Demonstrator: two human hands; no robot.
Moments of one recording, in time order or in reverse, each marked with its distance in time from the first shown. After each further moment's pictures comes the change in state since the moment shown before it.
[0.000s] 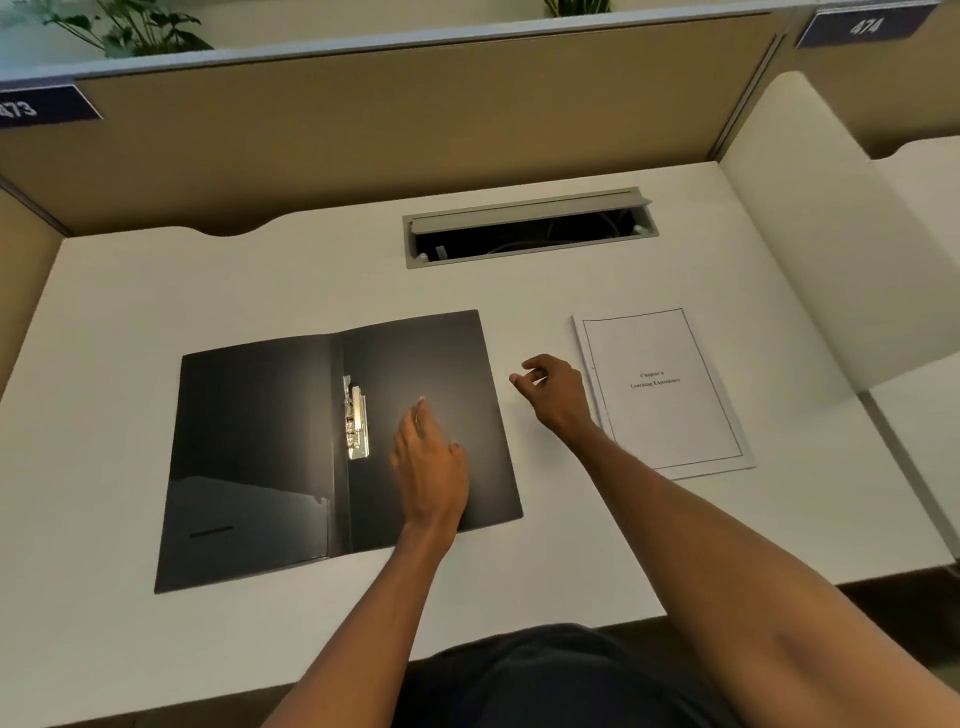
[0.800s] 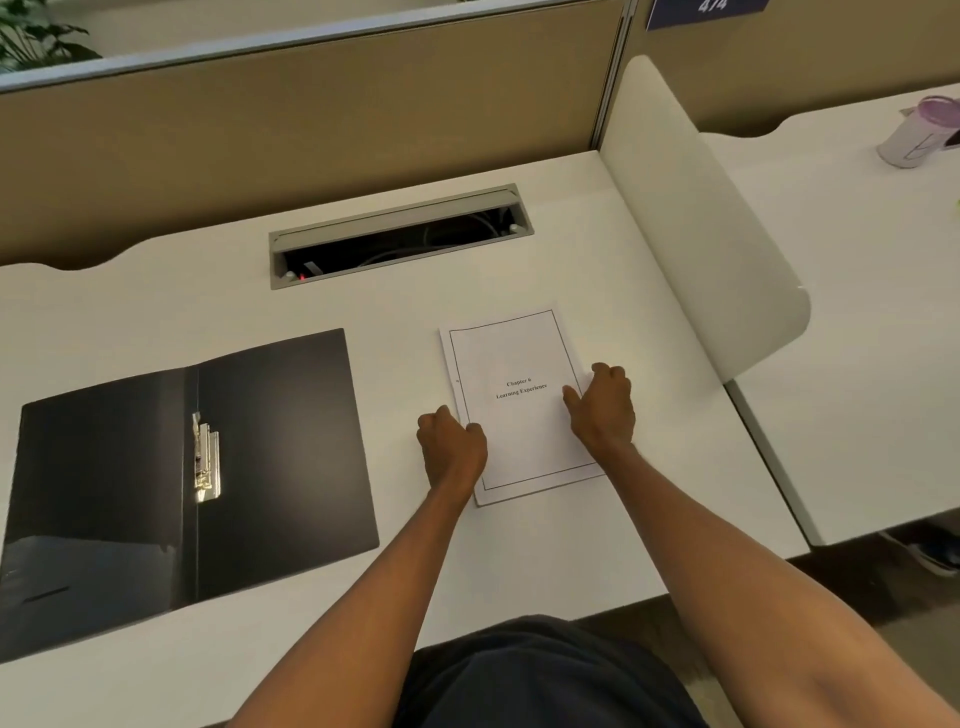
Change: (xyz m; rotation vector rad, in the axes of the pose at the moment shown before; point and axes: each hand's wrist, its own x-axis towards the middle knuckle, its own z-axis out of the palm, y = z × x) left_hand 0.004 0.171 0.113 -0.224 -0.260 -0.283; right_hand 0.028 0.135 -0.165 -0.314 0.161 0.200
